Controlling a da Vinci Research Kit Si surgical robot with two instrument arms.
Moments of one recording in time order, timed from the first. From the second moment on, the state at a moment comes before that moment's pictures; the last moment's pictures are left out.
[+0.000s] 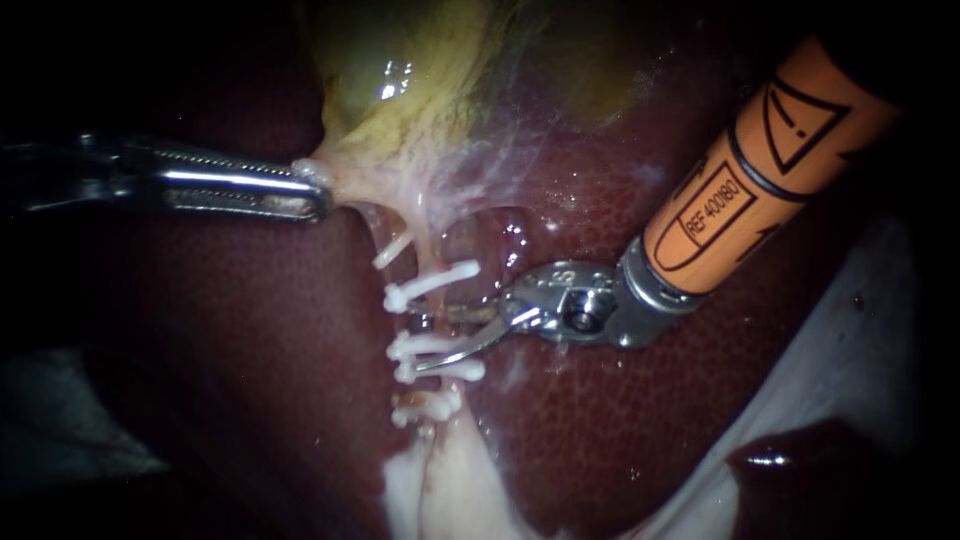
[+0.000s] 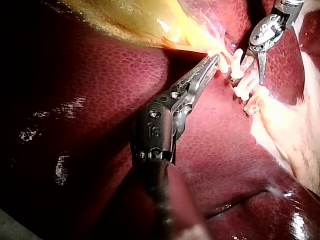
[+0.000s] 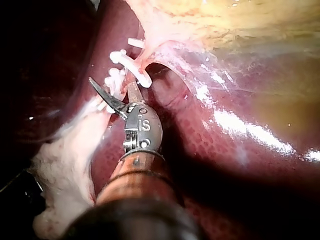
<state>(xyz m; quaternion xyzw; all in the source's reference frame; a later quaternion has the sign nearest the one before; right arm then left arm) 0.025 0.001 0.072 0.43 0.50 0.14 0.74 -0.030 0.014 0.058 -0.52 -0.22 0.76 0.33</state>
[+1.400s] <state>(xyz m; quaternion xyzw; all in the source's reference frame) 0.030 0.001 0.068 0.44 0.52 0.21 0.70 -0.031 0.014 0.059 -0.52 -0.21 0.76 0.33</state>
